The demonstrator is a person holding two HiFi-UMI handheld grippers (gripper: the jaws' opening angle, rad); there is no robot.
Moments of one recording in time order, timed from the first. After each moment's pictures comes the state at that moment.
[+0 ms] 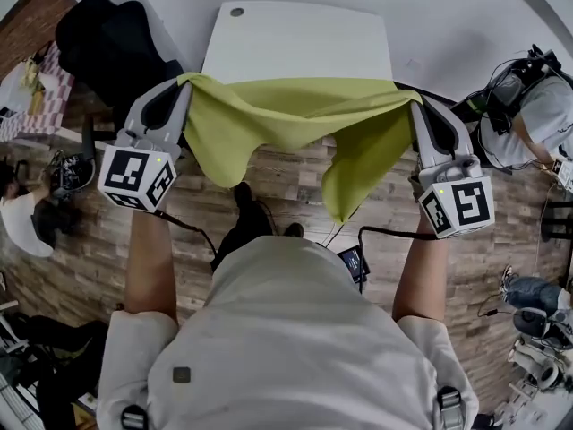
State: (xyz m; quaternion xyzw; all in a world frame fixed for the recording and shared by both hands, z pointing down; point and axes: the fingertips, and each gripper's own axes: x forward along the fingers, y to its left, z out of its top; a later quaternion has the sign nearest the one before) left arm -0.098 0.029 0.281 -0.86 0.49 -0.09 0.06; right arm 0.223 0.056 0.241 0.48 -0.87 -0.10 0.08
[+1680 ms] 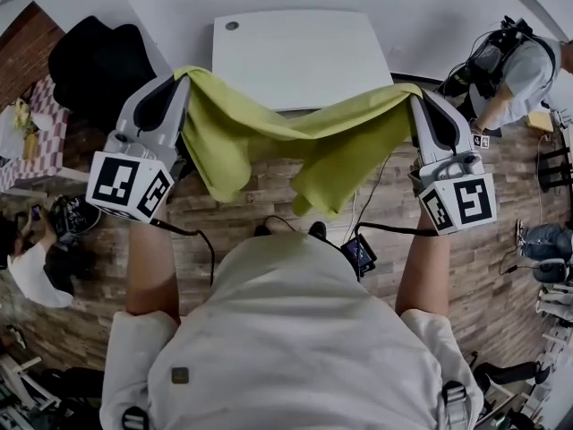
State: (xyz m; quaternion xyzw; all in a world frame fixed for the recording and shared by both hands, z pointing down) left arm -0.200 0.043 0.208 -0.91 0.40 -0.02 0.09; right arm 0.092 0.111 0.193 0.55 -0.82 -0.13 0.07
